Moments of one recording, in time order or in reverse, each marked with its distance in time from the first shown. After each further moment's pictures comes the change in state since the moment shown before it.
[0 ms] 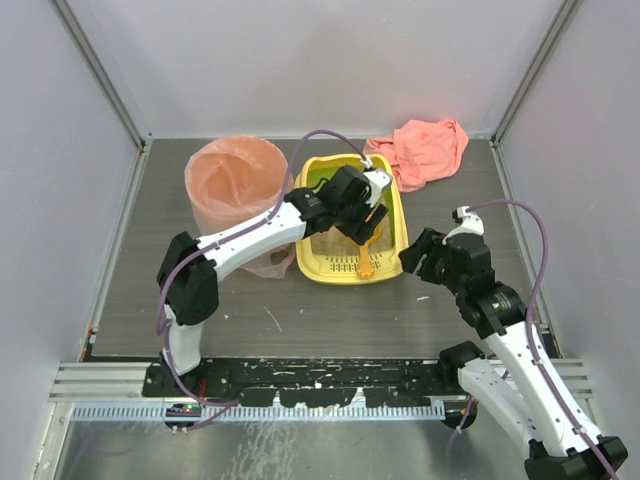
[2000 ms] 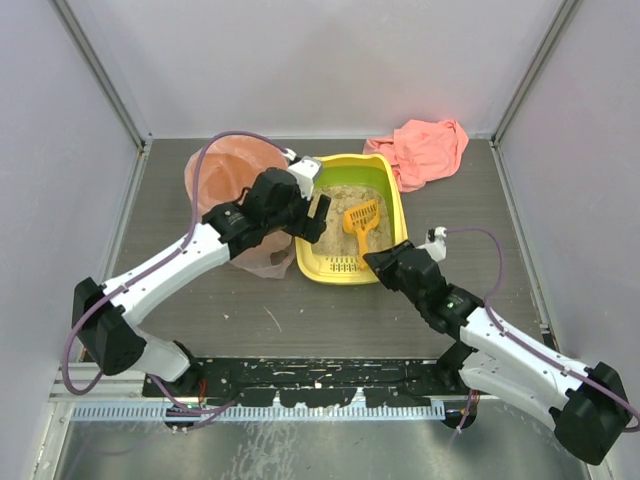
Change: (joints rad) left arm 0.116 -0.470 -0.394 0.056 -0.069 -0.114; right arm 0.367 0.145 -0.298 0.488 0.245 0.761
